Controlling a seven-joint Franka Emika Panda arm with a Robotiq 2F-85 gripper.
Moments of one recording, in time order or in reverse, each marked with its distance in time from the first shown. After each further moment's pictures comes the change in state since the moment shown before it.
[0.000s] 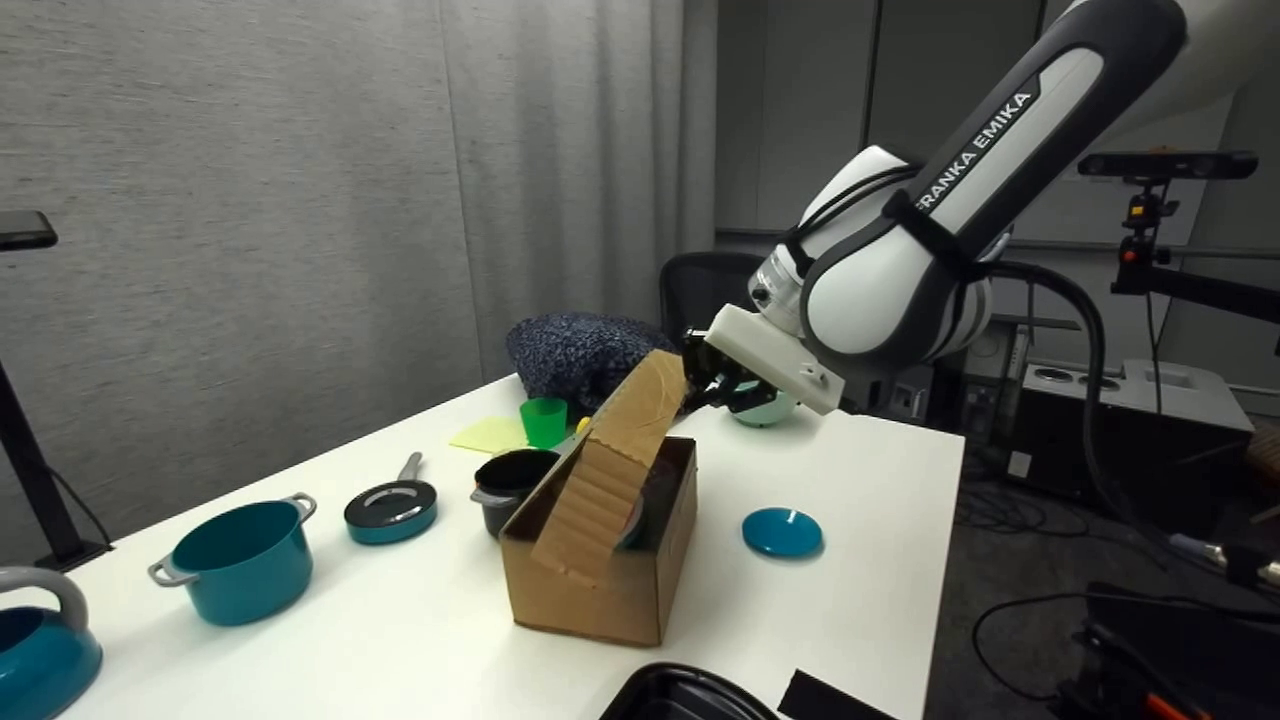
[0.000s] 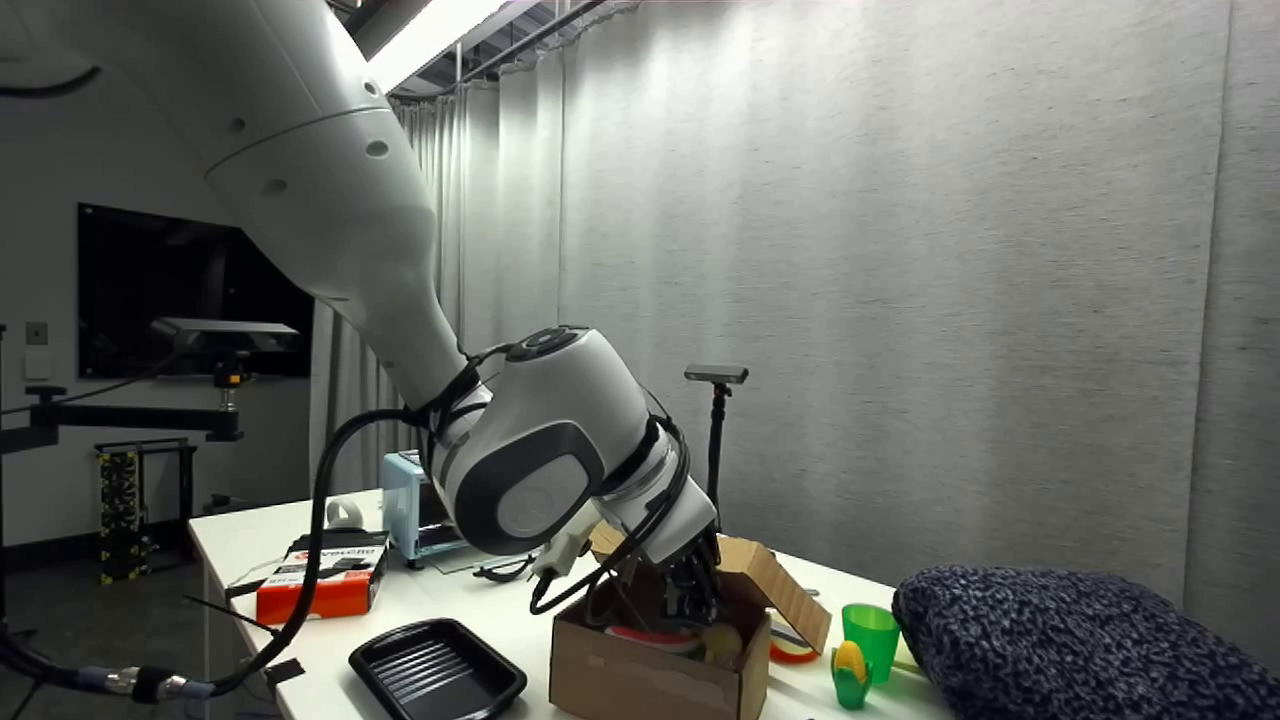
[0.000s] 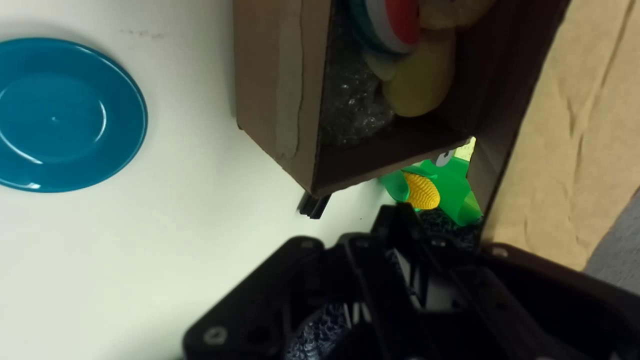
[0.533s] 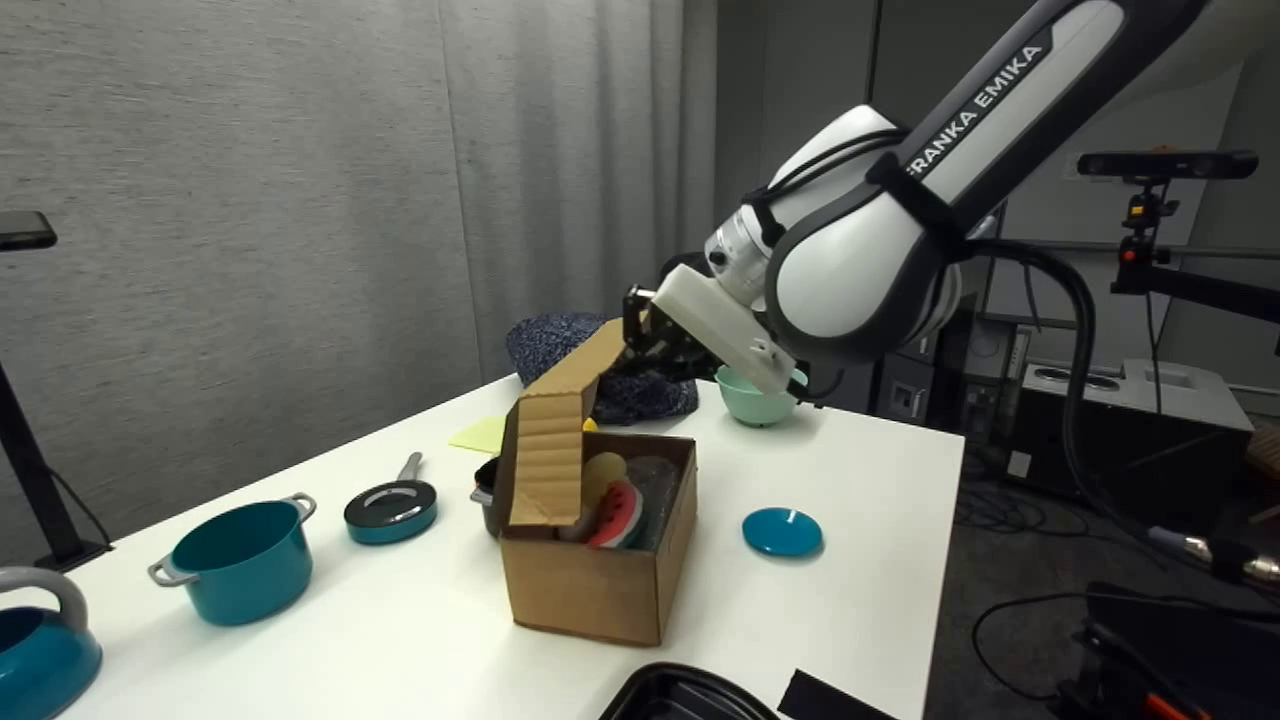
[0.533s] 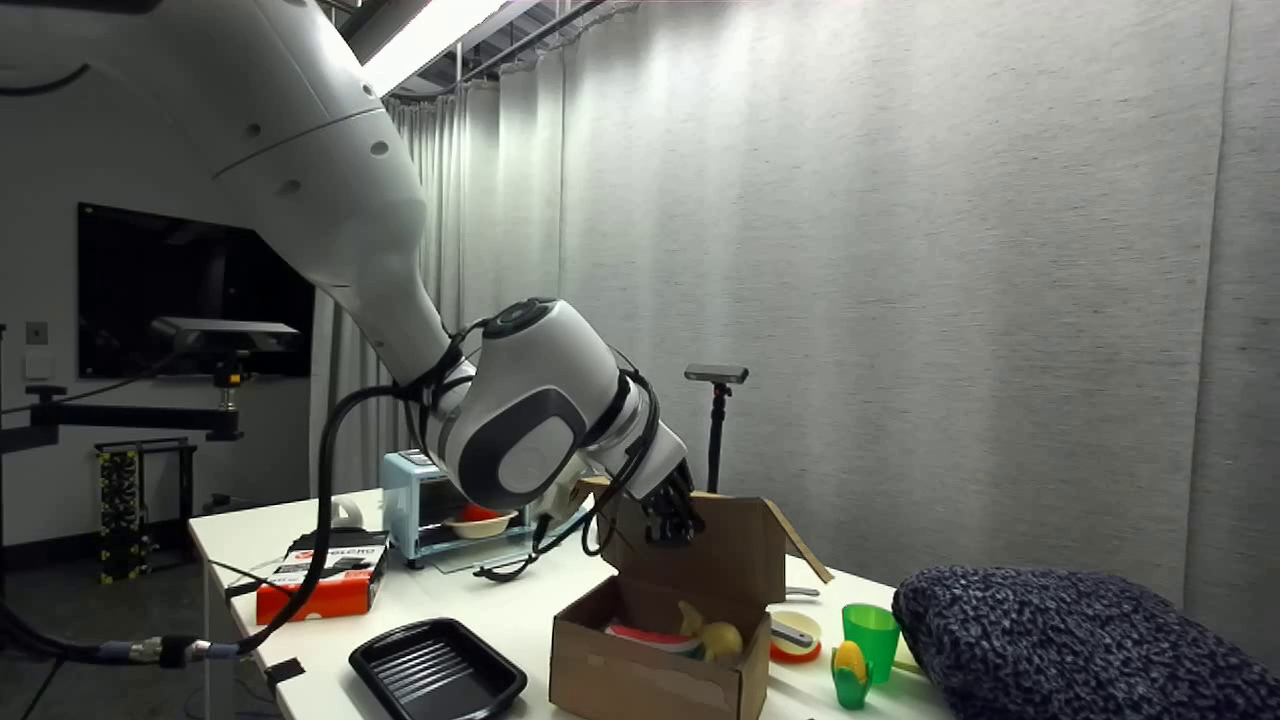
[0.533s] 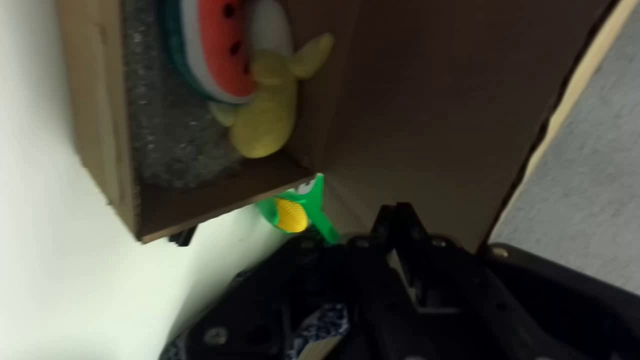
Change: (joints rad) arm -0.005 0.001 0.122 0.073 -0.002 0.093 0.014
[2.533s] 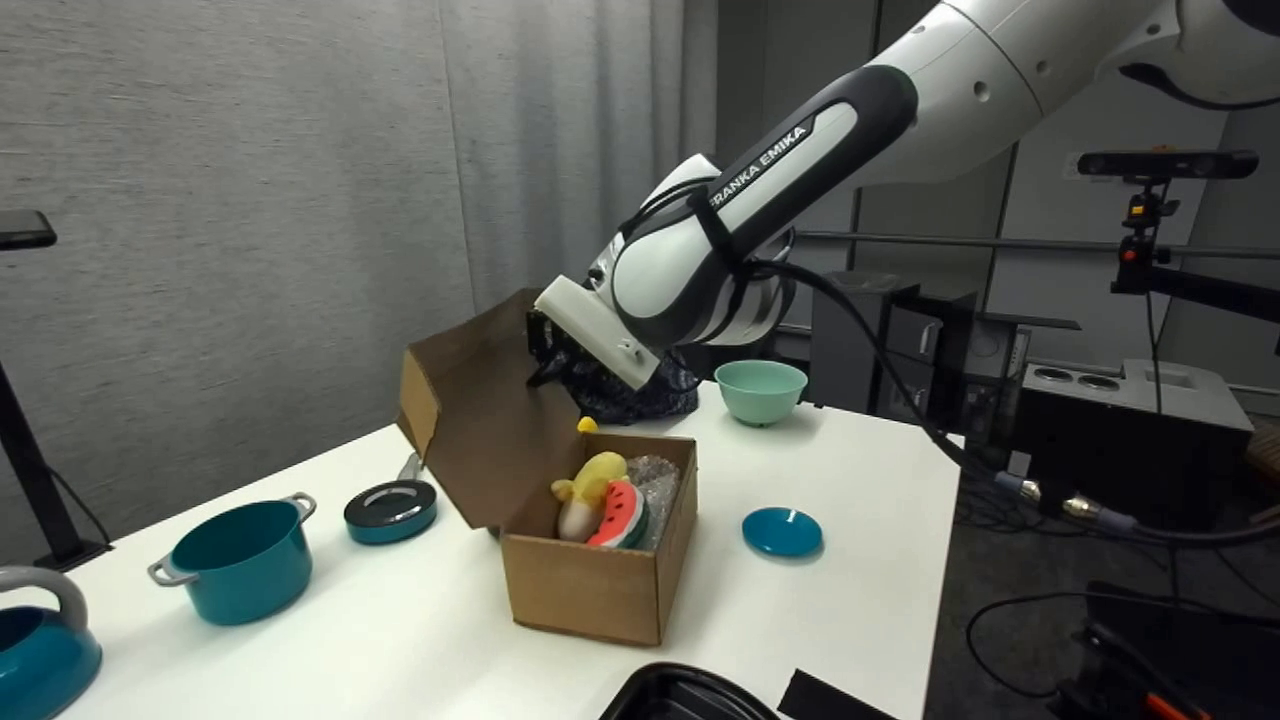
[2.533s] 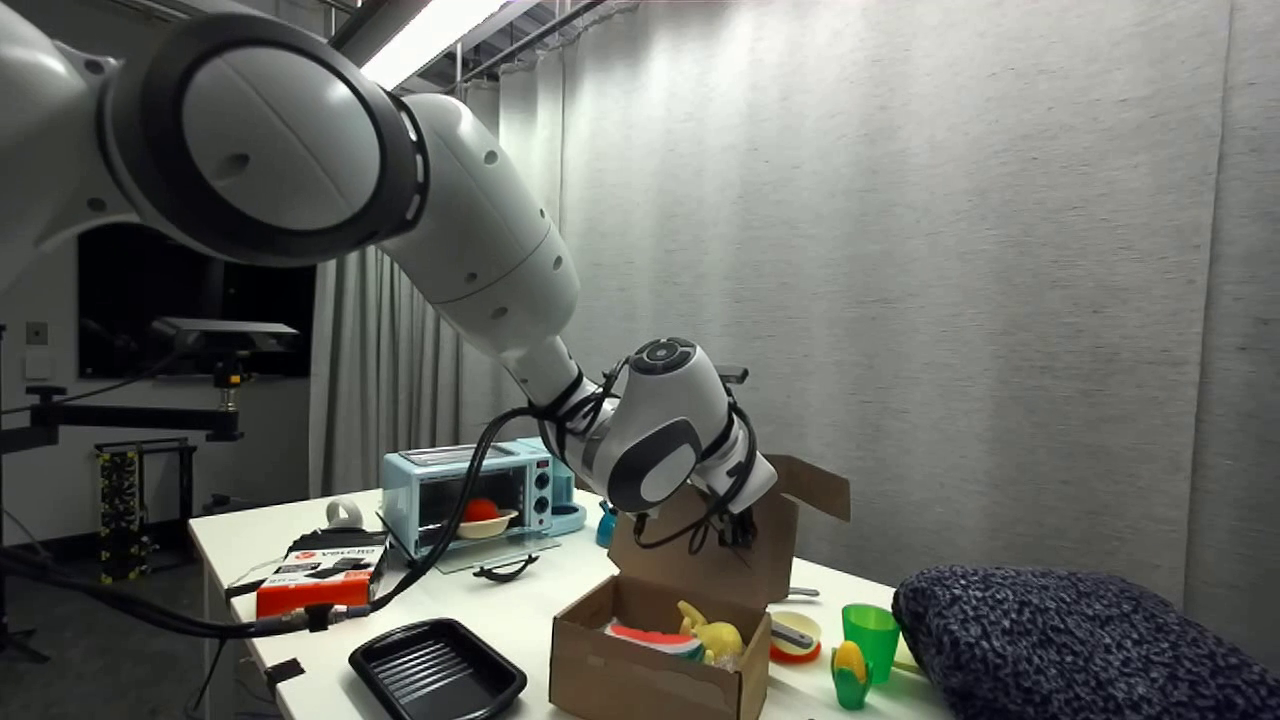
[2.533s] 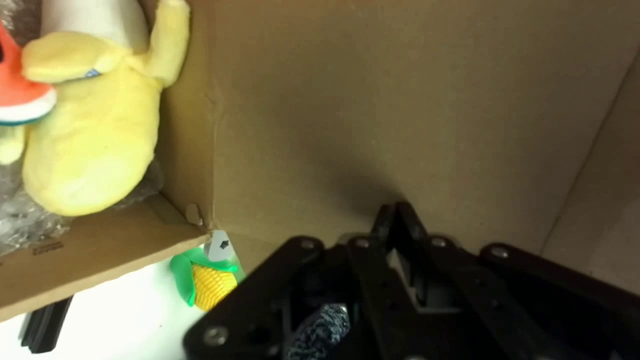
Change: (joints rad) arm -0.081 0.420 0.088 0.566 -0.039 -0.229 -0.004
